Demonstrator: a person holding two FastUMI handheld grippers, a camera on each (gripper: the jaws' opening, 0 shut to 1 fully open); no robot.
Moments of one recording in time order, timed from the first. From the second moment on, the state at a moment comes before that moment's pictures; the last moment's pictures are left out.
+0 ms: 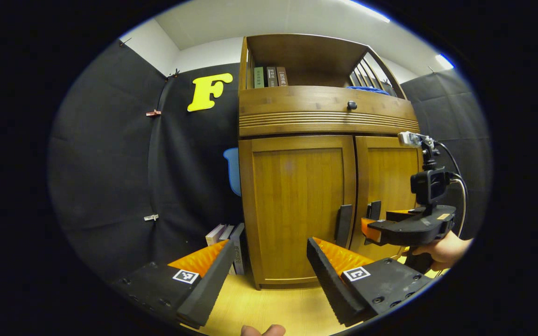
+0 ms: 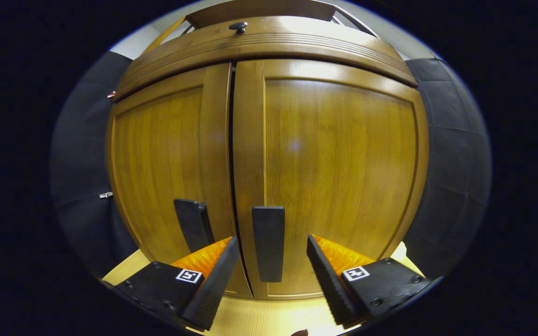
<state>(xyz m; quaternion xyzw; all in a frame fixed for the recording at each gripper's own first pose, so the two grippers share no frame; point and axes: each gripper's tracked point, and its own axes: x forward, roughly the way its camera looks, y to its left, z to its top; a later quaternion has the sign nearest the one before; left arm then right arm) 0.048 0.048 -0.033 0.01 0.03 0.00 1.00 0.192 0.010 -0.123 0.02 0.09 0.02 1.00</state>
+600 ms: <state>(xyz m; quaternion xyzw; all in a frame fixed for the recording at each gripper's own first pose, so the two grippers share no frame) 0.031 0.072 -0.049 -0.01 0.05 0.02 1.00 0.200 0.010 -0.132 0.03 0.11 -0.01 0.99</state>
